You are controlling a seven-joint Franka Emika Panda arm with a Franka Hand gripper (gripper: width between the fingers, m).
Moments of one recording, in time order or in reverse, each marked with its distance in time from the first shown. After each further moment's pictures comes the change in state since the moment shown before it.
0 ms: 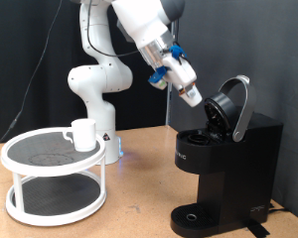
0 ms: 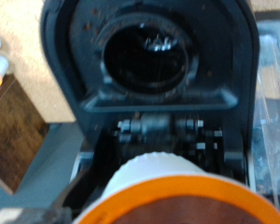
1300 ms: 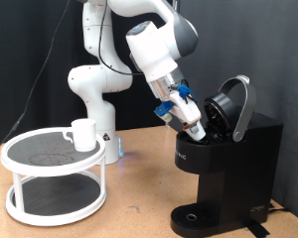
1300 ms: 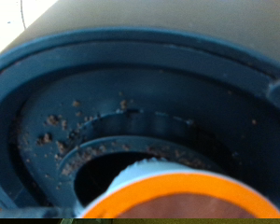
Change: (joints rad) arm 0.002 0.145 0.060 -0.047 0.047 0.200 -0.043
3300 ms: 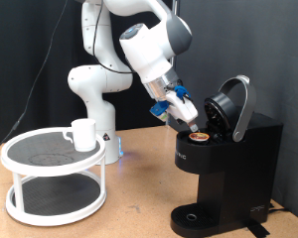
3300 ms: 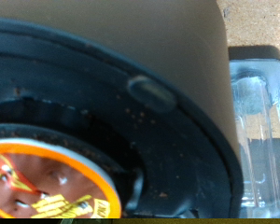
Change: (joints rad) arm -0.007 -0.061 -0.002 -0.061 0.055 -0.068 -0.103
